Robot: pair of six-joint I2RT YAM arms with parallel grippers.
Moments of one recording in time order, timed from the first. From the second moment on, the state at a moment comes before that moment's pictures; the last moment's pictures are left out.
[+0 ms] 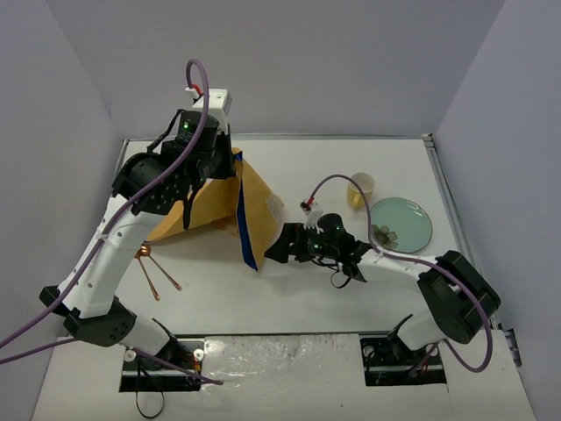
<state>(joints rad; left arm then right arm) -0.68 1.46 2.04 -1.07 -0.32 -0.35 0.69 1.44 0.58 0.40 -0.37 0.68</state>
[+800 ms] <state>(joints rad) -0.68 1.64 2.28 -1.07 -0.33 -0.33 0.71 1.61 0.54 0.64 -0.36 0.78</state>
